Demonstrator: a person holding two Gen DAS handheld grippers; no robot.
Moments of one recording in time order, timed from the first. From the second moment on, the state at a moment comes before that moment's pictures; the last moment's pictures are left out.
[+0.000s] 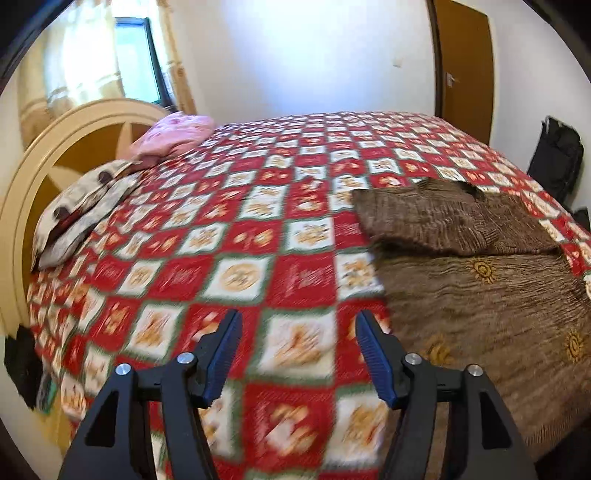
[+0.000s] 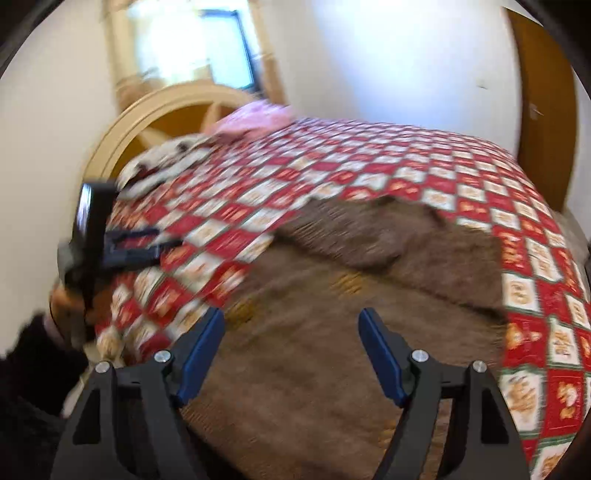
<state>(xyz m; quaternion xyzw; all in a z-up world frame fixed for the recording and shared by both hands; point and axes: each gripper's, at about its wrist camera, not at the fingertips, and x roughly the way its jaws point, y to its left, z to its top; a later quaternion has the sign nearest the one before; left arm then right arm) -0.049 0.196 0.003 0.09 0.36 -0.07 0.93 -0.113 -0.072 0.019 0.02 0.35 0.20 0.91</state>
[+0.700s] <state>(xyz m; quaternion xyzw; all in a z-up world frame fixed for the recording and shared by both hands) -0.098 0.265 0.028 0.02 0.31 -0.01 0.95 -0.126 0.114 -0.108 -0.15 0.46 0.35 0.80</state>
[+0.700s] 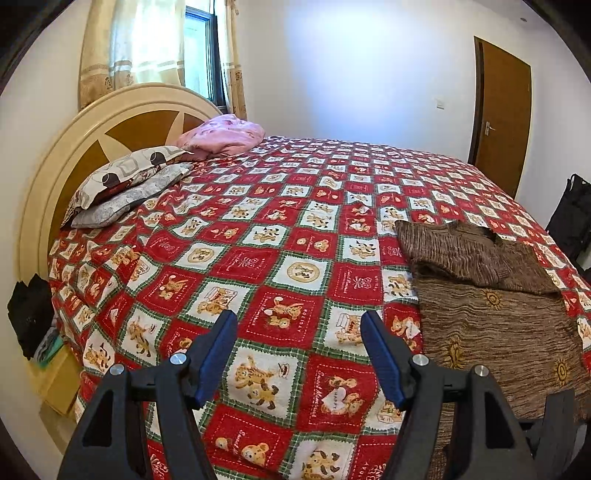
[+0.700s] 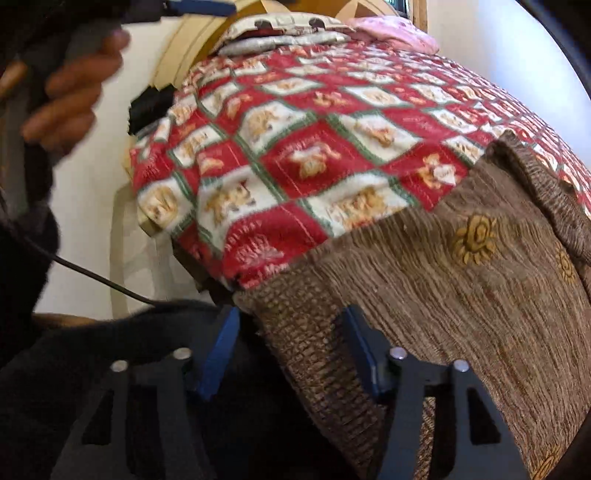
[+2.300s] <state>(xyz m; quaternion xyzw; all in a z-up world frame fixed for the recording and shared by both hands) -0.059 0.028 -0.063 0.37 0.23 -0.53 0.73 -0.019 -0.093 -0.046 0.20 0.44 0.38 0.79</state>
